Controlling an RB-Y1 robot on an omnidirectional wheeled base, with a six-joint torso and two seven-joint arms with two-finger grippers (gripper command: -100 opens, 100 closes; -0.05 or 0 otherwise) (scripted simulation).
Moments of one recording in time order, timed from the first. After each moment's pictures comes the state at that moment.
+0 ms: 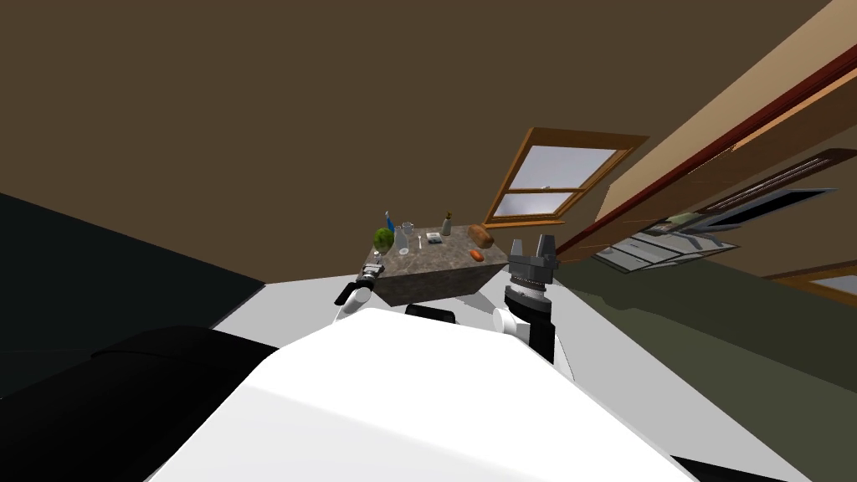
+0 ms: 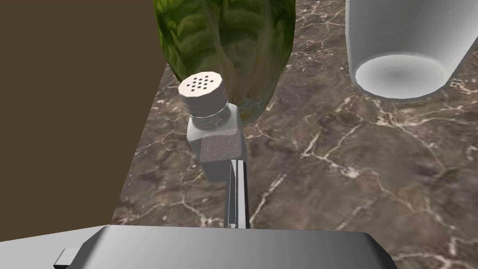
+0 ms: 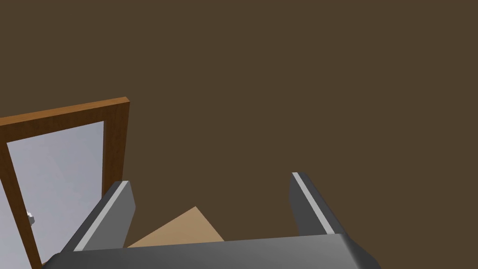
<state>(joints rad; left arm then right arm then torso) 0.39 0.07 0.26 -1.77 0.89 0.12 0.55 0.51 -0.04 -0.02 -2.32 0.03 -0.50 -0.06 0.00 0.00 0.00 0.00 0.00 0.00</state>
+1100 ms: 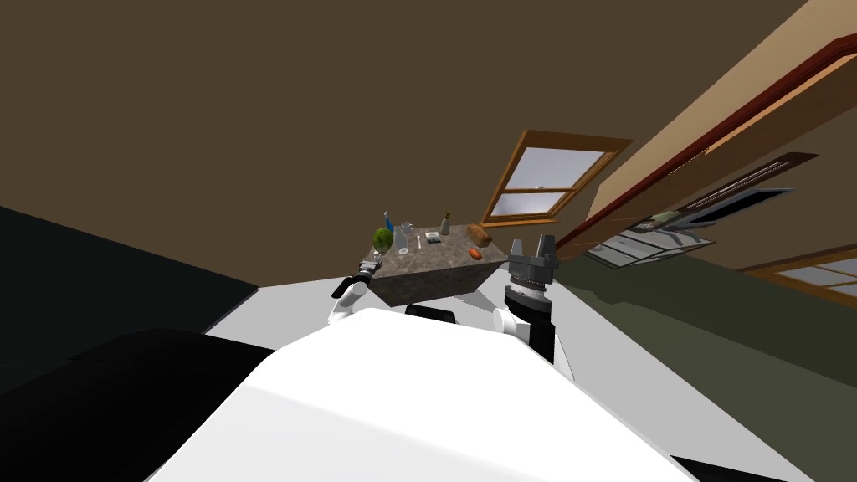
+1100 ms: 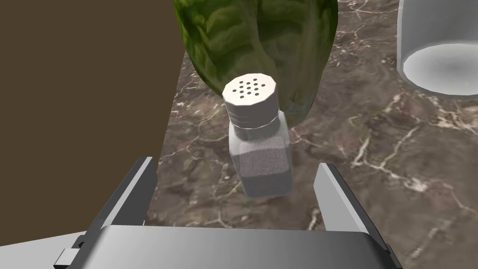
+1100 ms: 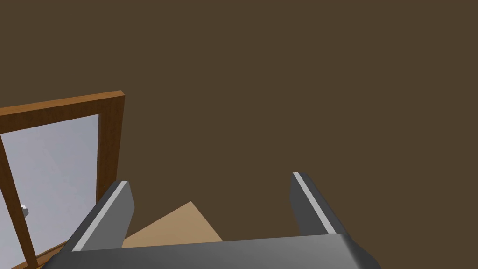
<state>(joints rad) 0.30 0.12 0.36 -1.67 0.86 0.18 0.56 0.51 -0.04 -0.02 -2.32 0.03 -0.50 -0.06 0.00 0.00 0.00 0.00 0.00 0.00</state>
